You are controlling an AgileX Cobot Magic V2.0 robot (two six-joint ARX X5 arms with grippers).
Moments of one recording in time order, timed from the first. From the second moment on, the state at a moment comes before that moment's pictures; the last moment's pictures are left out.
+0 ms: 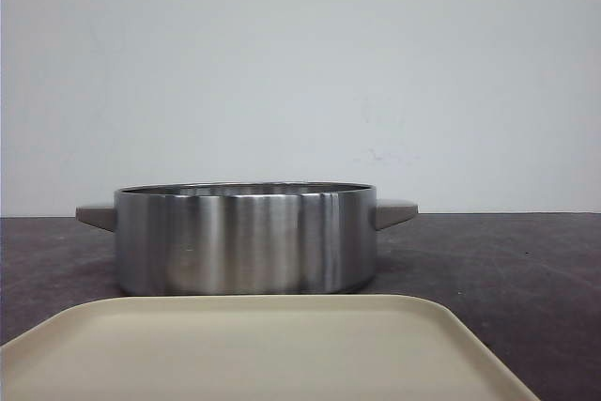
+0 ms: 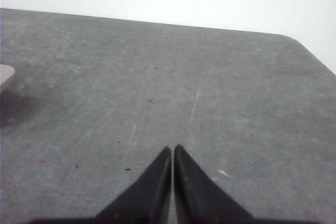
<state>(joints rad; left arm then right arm) -0.59 0.51 1.01 -0.62 -0.15 -0.23 0.00 0.00 0.02 -0.17 -0.05 -0.03</state>
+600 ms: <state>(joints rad) -0.59 0.51 1.01 -0.62 -0.15 -0.23 0.00 0.00 0.02 -0.17 -0.05 -0.03</state>
